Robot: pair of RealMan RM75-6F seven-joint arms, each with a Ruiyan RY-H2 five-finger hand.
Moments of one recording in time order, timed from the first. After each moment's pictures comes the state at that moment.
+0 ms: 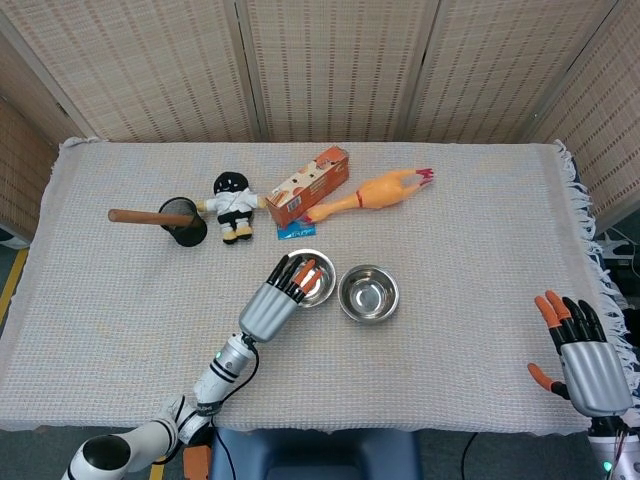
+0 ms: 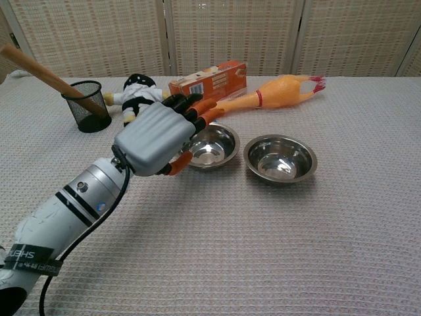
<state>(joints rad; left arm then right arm) -0.78 -2.15 -0.11 -0.59 1.63 1.34 0.32 0.02 -1.13 0.01 -1.64 -1.59 1.53 -0.12</state>
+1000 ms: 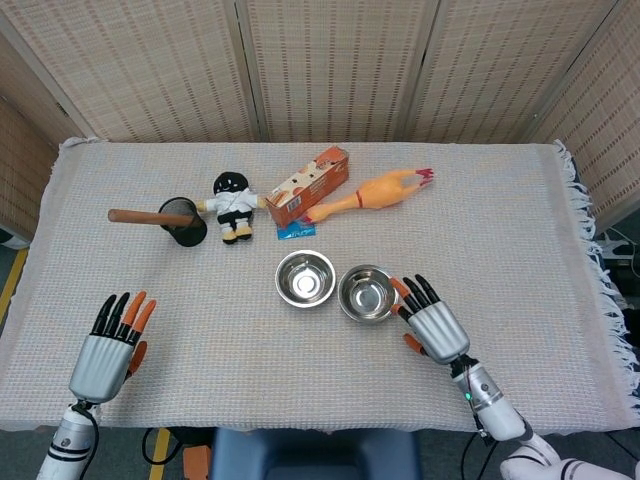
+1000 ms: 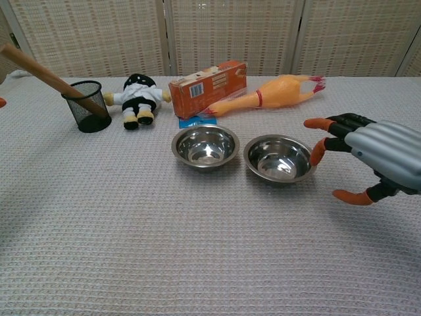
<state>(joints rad) -0.26 -1.55 0.09 -1.15 1.63 1.71 0.29 0.40 -1.62 0.09 -1.26 -1.67 1.17 -0.24</state>
